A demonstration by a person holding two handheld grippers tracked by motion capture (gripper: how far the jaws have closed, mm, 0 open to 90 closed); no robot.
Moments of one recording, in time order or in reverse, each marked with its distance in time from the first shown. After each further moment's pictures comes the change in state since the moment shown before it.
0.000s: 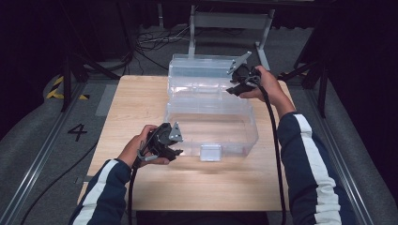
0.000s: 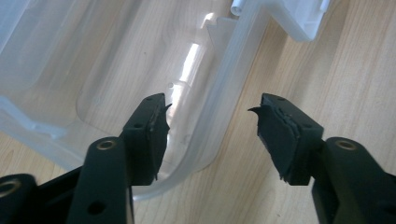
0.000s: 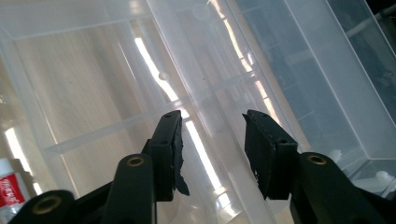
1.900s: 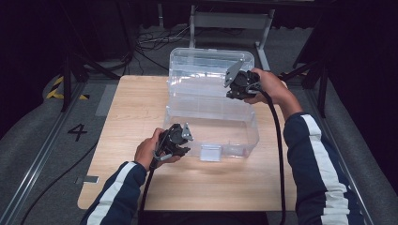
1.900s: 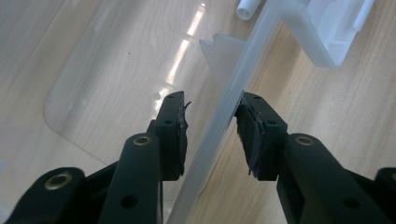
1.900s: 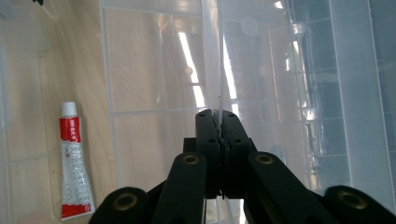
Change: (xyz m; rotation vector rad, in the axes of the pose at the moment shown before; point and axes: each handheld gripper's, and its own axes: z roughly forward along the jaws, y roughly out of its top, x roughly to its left) left arm -0.003 0.012 0.033 0.017 0.004 -0.056; right arm 0.037 0.015 -0.037 0.056 0.092 -0.267
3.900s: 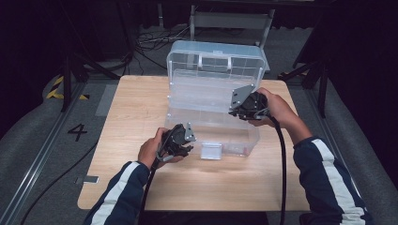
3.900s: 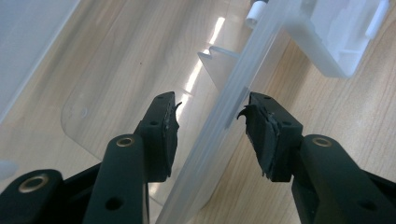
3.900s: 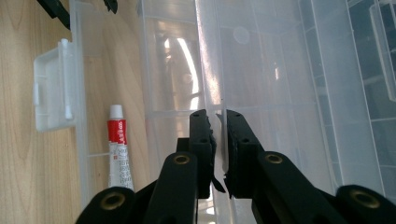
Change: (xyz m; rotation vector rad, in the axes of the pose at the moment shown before) left arm -0.005 0.003 0.007 -0.050 0.082 0.036; right arm 0.061 -0.022 -0.010 -0.087 -0.057 -0.002
